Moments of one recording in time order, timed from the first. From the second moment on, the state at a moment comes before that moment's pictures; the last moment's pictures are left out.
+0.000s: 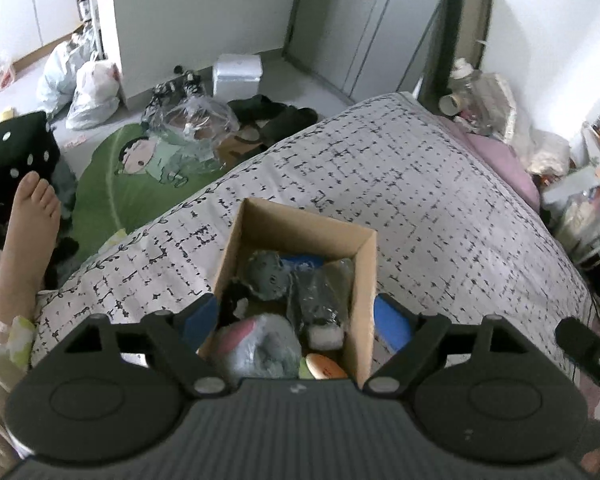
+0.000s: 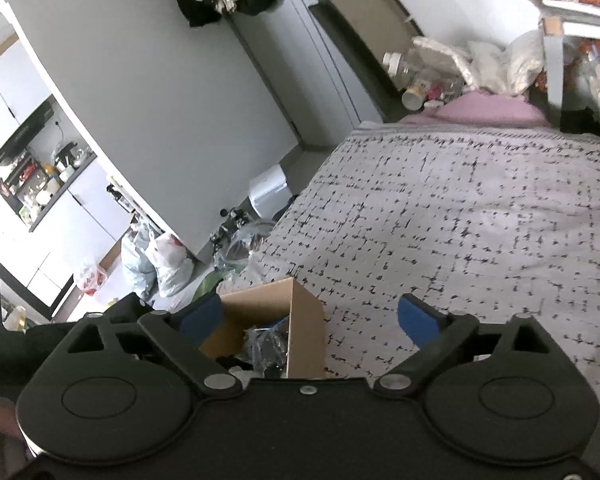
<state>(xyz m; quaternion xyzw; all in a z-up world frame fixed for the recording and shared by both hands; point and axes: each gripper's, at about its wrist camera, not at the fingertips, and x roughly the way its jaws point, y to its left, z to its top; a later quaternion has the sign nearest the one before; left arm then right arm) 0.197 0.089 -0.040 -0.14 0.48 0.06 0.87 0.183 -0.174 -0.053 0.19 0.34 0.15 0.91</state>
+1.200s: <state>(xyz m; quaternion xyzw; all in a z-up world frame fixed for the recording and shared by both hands) 0.067 0.022 0.025 -0.12 0.40 -0.02 0.91 0.076 -0.249 -0.001 0.11 0.30 0.12 0.94</state>
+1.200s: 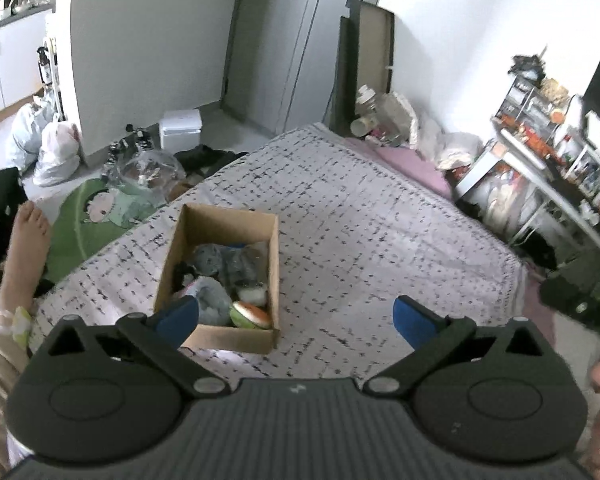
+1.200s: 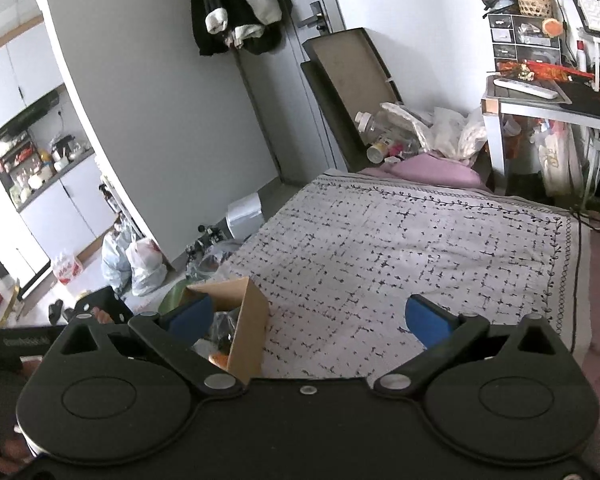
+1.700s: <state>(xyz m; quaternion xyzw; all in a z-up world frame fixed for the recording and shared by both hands) 0.027 0.015 0.026 -0.09 0.38 0.02 0.92 0.046 -0.242 -0.005 0.07 0.32 0.13 0.94</state>
